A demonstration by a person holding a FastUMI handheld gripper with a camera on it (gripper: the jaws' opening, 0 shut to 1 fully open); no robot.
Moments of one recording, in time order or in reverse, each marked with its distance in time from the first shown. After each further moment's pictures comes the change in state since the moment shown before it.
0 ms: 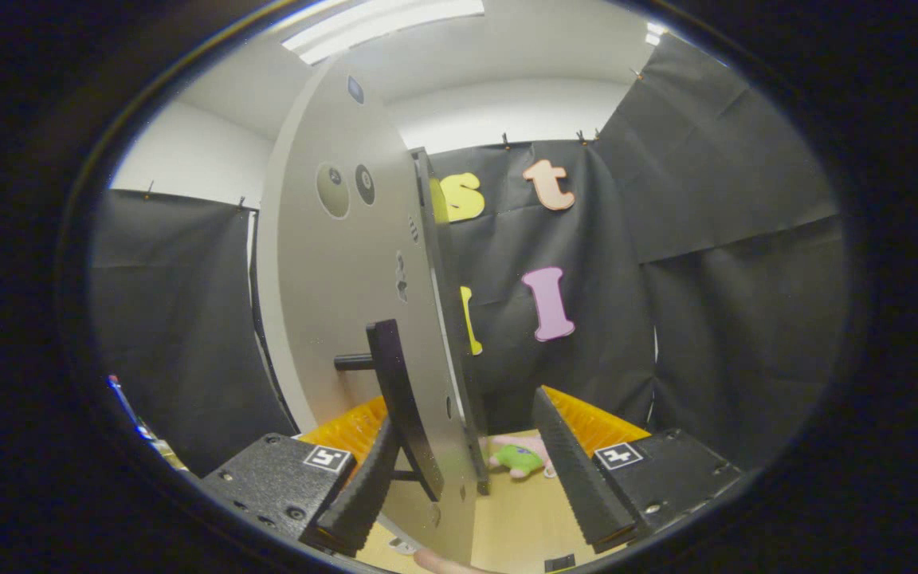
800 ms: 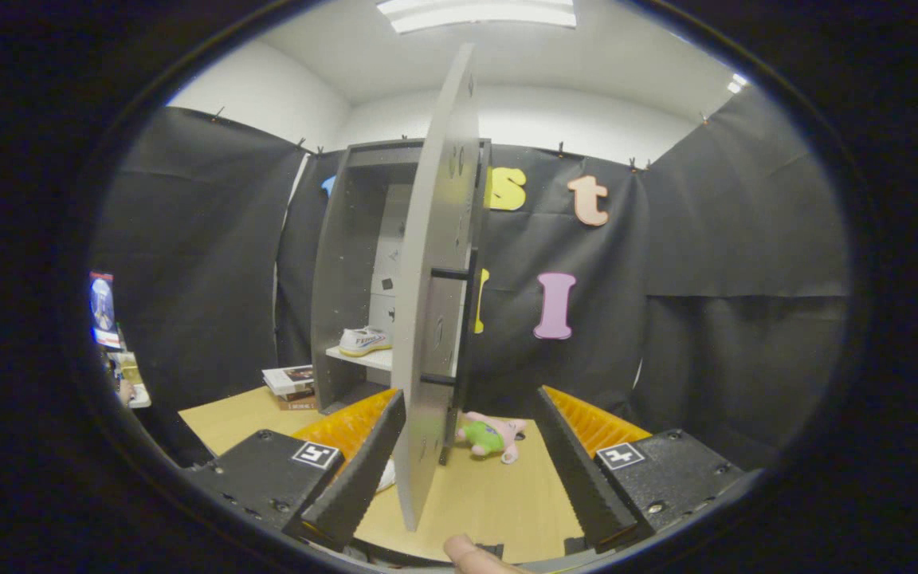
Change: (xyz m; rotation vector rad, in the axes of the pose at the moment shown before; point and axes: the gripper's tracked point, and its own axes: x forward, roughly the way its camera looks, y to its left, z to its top) arm -0.091 0.003 -0.047 -0.271 0.090 -0.038
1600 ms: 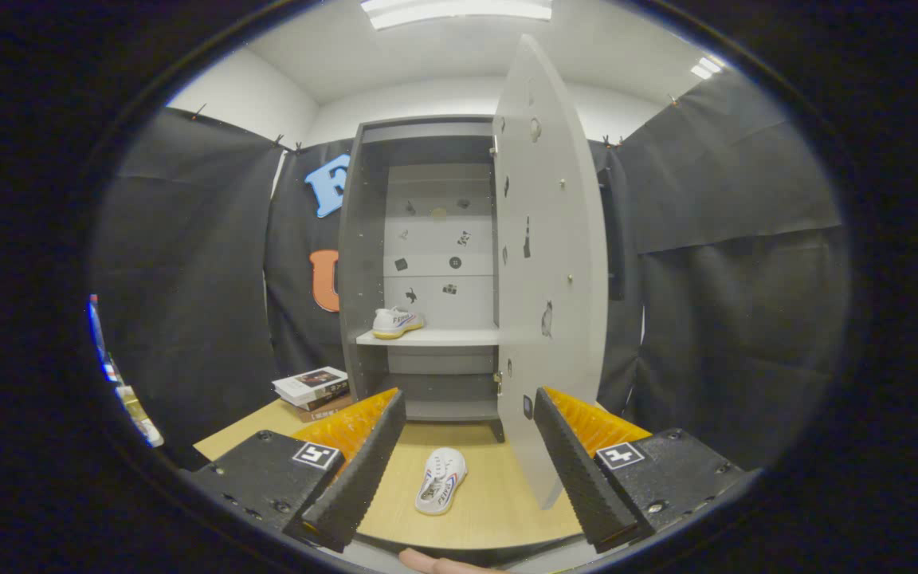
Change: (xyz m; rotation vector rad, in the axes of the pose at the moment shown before) arm 0.028 0.162 -0.083 0.098 0.002 -0.086
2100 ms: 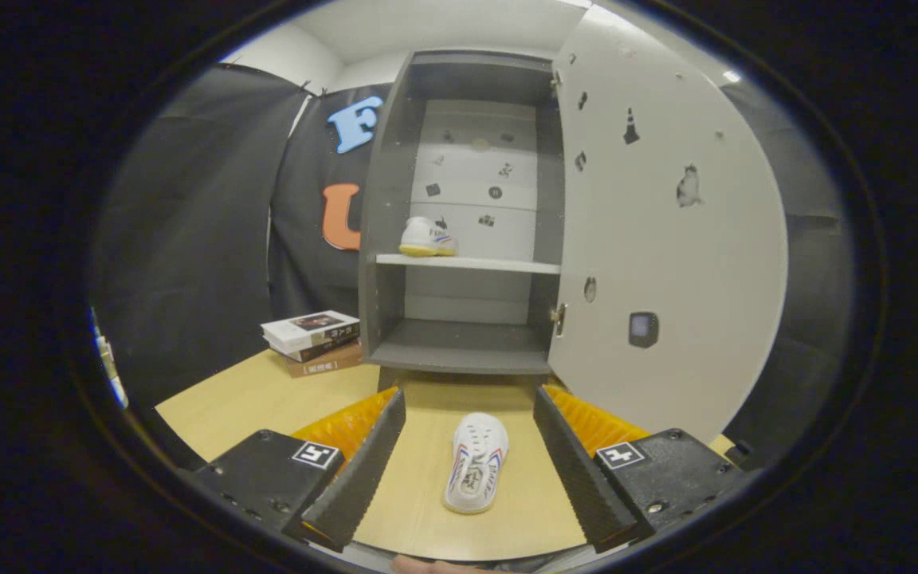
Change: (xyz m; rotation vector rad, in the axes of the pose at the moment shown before) arm 0.108 0.082 -0.154 -0.065 0.138 0.017
